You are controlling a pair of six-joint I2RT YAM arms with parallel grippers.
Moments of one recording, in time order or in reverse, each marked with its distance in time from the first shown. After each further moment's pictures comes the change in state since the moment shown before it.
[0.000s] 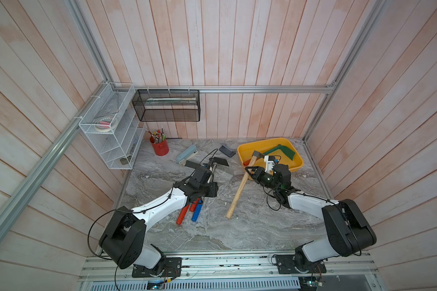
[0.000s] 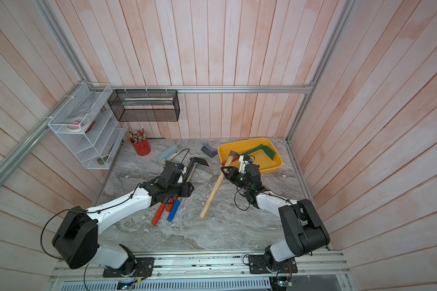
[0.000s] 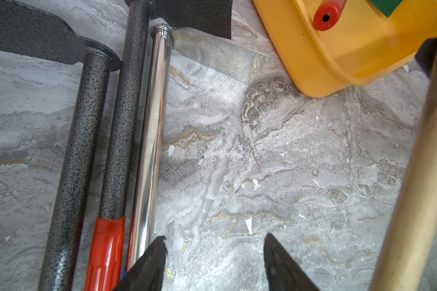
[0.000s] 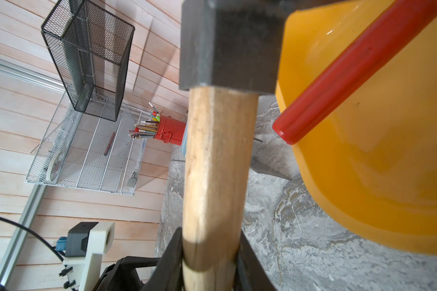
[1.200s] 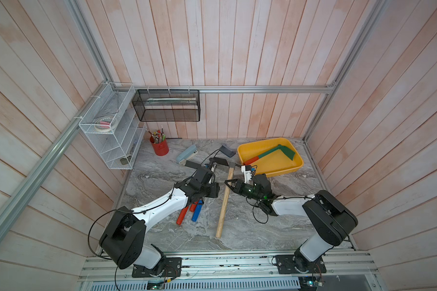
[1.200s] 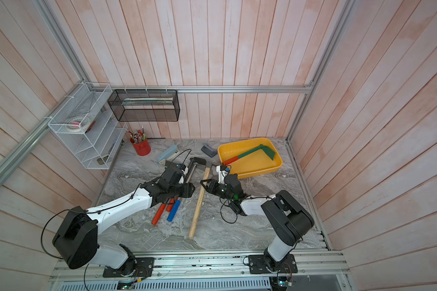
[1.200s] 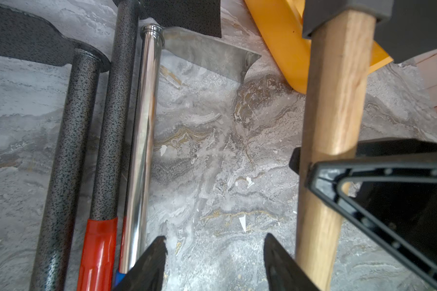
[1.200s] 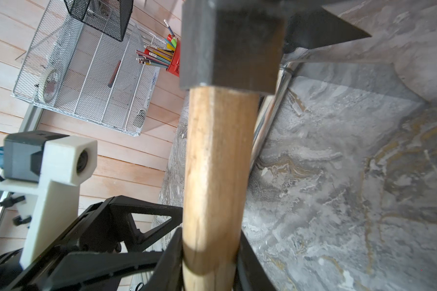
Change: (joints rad) left arm -0.018 0.000 0.005 0.000 0.000 0.001; right arm 0.289 0.153 -0.029 0.189 0.044 -0.030
